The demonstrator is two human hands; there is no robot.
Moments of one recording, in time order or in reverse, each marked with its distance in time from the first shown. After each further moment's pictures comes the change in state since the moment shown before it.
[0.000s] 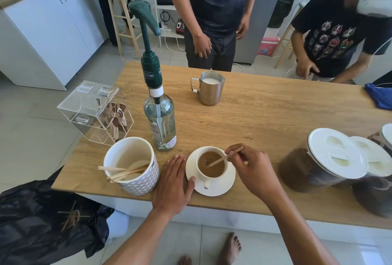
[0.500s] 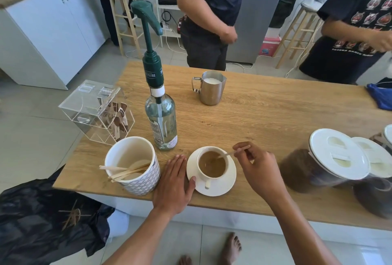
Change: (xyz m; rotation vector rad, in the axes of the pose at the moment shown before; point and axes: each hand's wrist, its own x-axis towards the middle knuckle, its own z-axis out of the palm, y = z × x) left_hand 0.000 -0.001 0.000 -0.007 -0.005 -0.007; right_hand 0.002 0.007 -0.005 -0.063 0.066 0.011
